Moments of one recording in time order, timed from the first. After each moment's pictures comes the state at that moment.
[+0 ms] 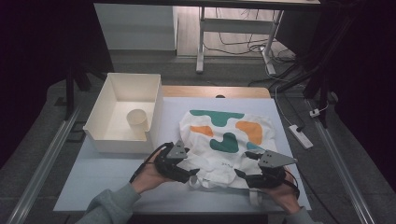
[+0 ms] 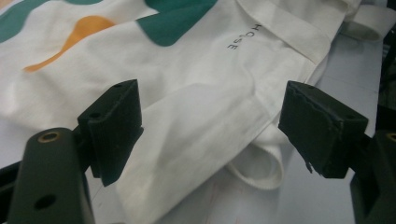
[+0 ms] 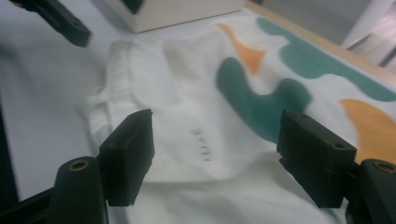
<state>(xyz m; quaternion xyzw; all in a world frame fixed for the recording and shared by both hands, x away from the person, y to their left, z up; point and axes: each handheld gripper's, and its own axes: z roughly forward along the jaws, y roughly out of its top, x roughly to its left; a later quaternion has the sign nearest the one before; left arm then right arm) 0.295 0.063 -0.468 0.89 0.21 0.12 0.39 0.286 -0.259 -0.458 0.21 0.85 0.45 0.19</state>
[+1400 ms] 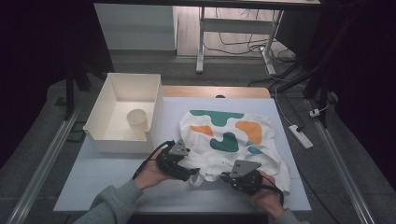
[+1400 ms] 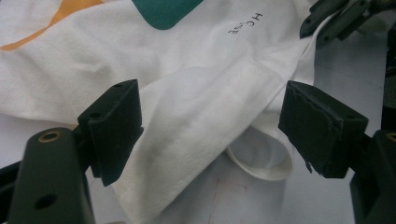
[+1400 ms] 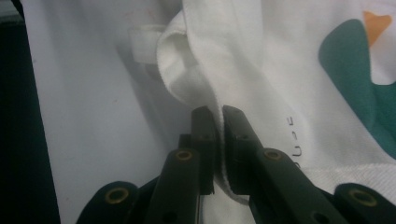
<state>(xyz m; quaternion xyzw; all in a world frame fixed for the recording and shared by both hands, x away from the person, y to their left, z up) 0.307 0.070 -0.478 0.89 0.23 0.09 0.39 0.280 -0.208 -0.483 0.14 0.92 0.34 0.15</state>
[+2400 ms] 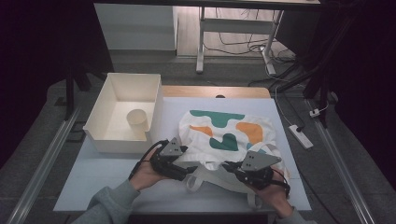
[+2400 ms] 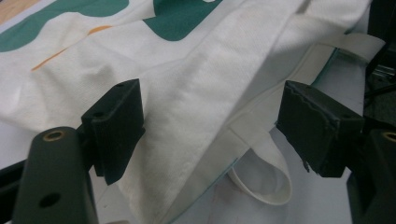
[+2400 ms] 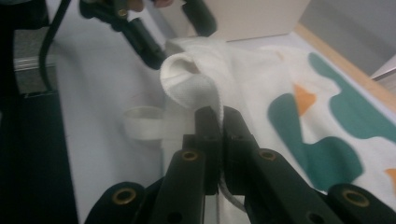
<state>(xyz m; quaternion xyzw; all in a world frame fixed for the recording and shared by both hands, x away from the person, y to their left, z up) 0.296 0.083 -0.463 0.87 0.22 0.12 0.43 0.272 -0.214 -0.422 0.13 0.87 0.43 0.19</state>
